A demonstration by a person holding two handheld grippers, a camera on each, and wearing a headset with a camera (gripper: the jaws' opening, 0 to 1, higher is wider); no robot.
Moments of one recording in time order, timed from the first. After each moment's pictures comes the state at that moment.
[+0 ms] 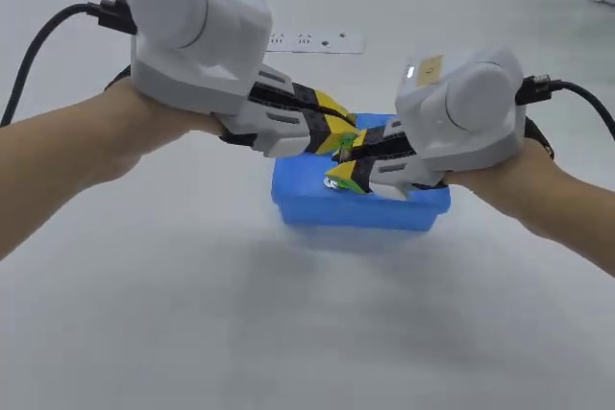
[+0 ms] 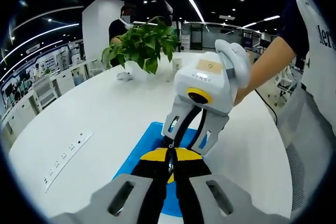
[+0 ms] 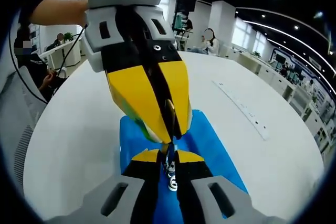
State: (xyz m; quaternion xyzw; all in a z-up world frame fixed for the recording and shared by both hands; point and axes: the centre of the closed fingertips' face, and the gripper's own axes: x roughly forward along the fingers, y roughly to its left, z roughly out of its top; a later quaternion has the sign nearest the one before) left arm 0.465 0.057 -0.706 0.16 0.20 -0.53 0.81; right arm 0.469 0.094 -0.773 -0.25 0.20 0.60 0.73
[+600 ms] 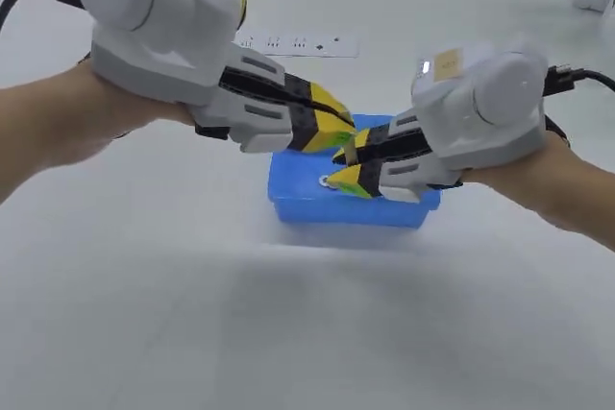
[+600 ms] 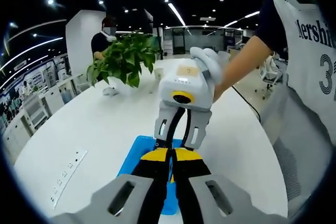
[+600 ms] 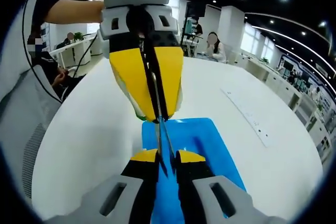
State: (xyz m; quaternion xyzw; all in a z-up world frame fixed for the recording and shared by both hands) left arm 0.426 0.051 -0.667 0.18 0.15 -0.59 0.77; right arm 0.439 0.083 -0.745 -0.25 0.18 0.64 0.71
